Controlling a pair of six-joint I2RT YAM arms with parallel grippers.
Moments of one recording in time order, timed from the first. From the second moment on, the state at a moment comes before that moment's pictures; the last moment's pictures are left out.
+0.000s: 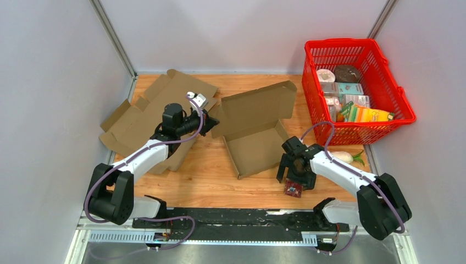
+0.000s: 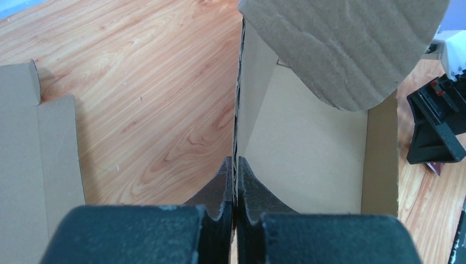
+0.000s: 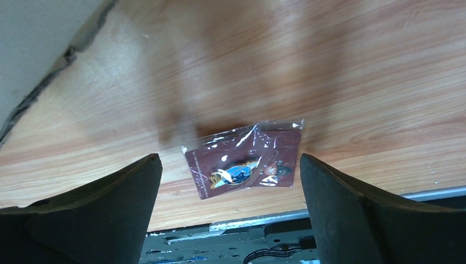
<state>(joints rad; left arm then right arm) -0.33 1.33 0.71 0.34 0.60 -0.02 0.54 1.23 0.63 -0.84 0.10 0.85</state>
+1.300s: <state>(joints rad) -0.33 1.36 0.72 0.36 0.62 -0.02 0.61 1.03 0.82 -0.88 0.16 0.90</state>
